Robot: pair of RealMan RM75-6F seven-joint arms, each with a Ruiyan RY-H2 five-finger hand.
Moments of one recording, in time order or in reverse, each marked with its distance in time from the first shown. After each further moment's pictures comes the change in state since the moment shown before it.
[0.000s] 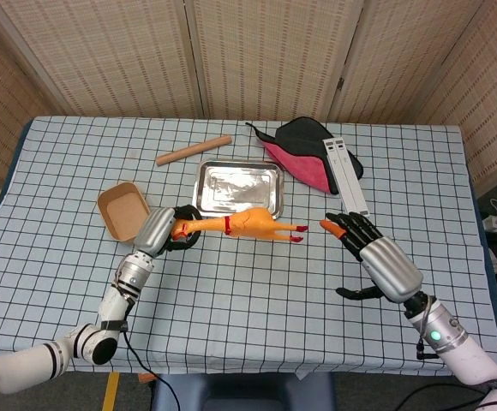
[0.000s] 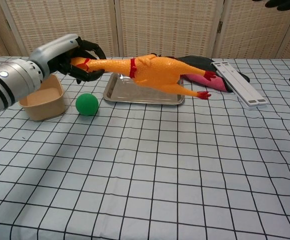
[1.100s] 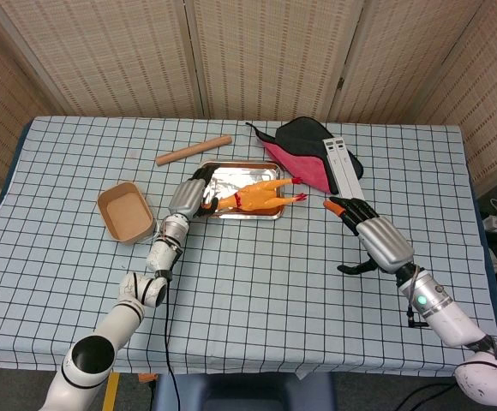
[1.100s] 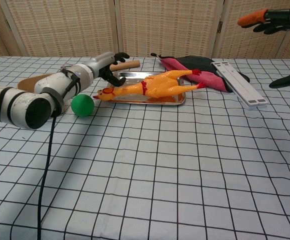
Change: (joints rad) left arm -0.439 -0.472 -0.033 1.083 -0.006 -0.394 -0.295; right arm 0.093 -0.092 0.059 0.178 0.144 -0.172 0.062
